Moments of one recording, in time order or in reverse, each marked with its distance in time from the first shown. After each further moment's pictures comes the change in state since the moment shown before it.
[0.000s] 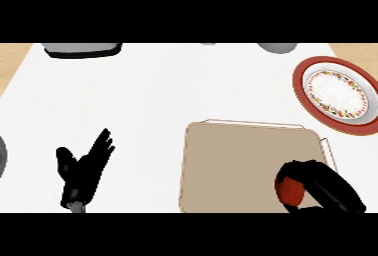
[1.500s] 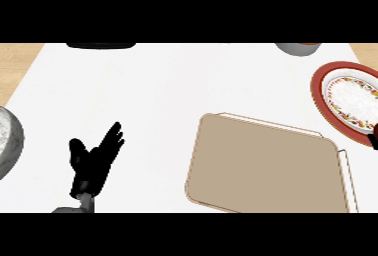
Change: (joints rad) left arm -0.056 -0.022 -0.029 0.001 -0.030 -0.027 0.031; right arm -0.296 -0.087 -0.654 0.377 -0.739 -0.043 -0.060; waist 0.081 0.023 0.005
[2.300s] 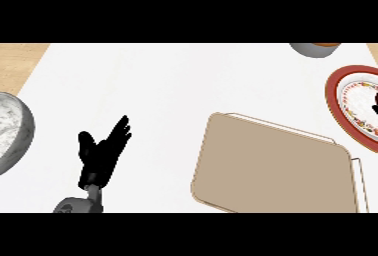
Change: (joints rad) left arm -0.063 -0.016 -0.008 0.040 -0.010 -0.019 -0.011; right arm -0.448 -0.208 -0.007 0.776 0.146 -0.125 -0.178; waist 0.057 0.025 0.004
